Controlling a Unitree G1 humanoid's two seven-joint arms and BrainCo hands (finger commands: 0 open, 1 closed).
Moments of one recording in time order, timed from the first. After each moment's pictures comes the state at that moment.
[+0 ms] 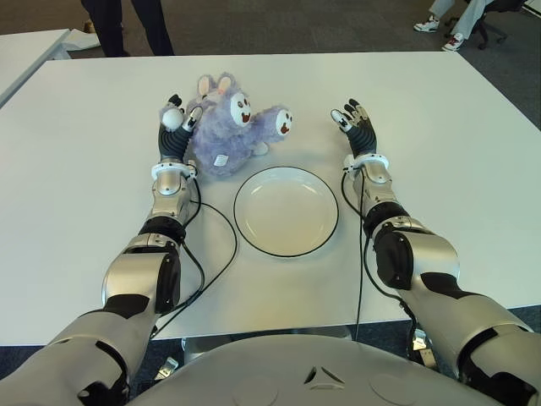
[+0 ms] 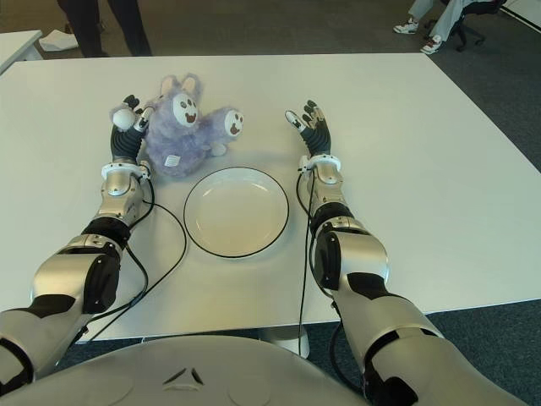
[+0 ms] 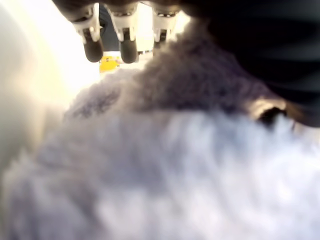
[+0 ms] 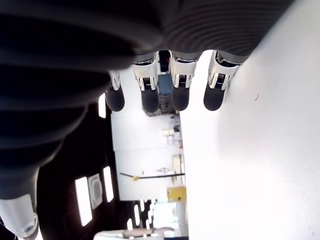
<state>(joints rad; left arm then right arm) -0.59 0.17 0.18 1.12 -0.06 -0.58 0.11 -0.82 -0.13 -0.27 1.29 0.00 -0.42 0.05</state>
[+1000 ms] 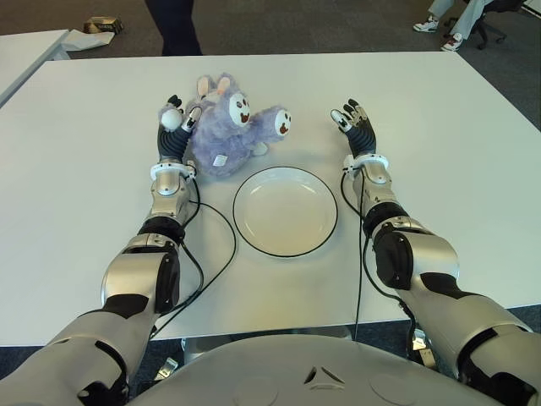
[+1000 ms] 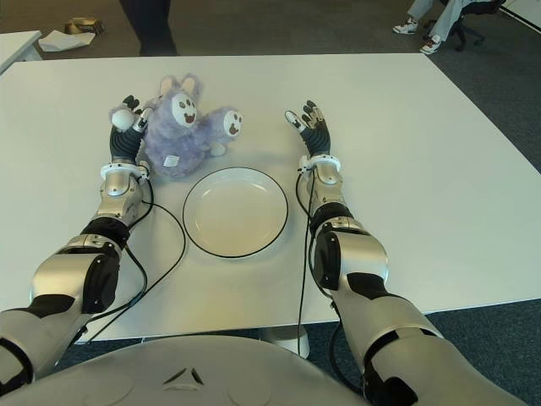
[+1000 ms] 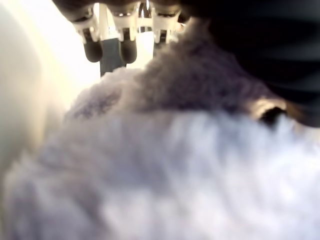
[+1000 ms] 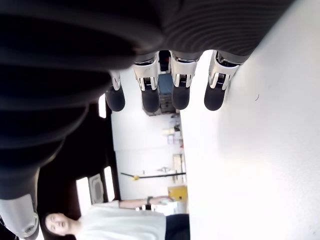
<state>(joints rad) -0.59 0.18 0.18 1.13 -0.06 -0.58 0.11 -0.82 -0.13 -0.29 1.29 0.00 -0.42 0.05</state>
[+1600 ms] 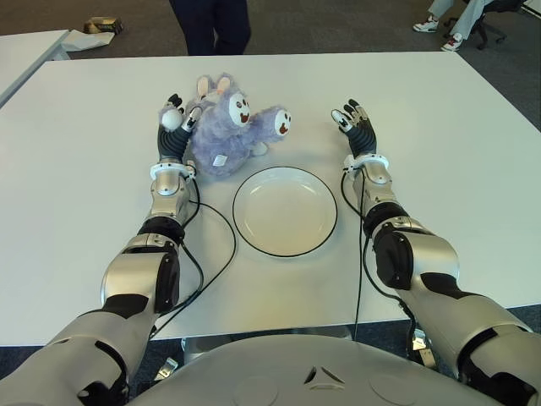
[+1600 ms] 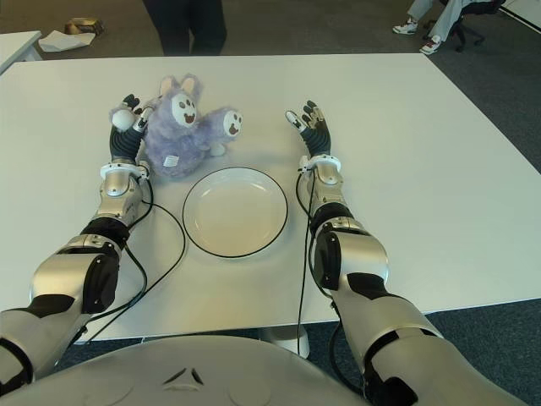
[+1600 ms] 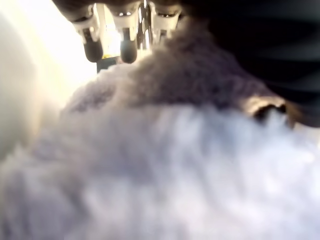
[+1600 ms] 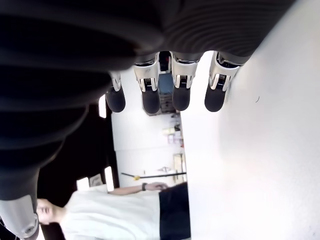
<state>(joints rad) -0.60 0.18 0.18 1.13 -0.06 -0.59 0.10 -0.82 -0.13 -0.29 1.29 0.01 -0.42 0.05</state>
